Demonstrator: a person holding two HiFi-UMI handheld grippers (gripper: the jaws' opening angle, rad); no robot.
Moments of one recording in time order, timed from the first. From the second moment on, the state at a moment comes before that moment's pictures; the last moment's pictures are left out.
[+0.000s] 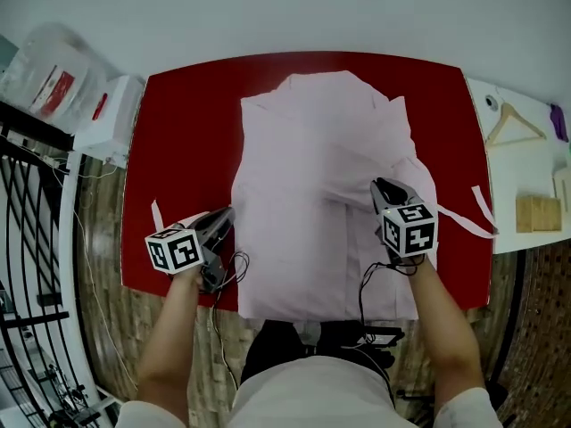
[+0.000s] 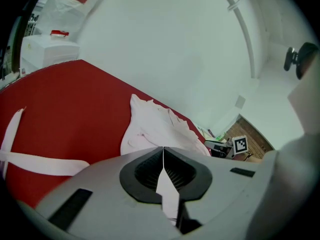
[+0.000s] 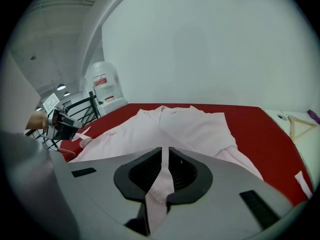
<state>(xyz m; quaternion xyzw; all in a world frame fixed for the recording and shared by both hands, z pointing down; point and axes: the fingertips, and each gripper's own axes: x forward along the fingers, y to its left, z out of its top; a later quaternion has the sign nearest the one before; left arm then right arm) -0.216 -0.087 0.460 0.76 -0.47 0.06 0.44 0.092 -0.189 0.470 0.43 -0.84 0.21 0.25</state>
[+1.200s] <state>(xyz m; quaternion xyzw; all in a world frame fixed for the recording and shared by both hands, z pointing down) -0.416 0.040 0.497 0.71 -0.55 0.05 0.43 -0.224 -0.053 0.481 0.28 -0.89 0.20 0.28</state>
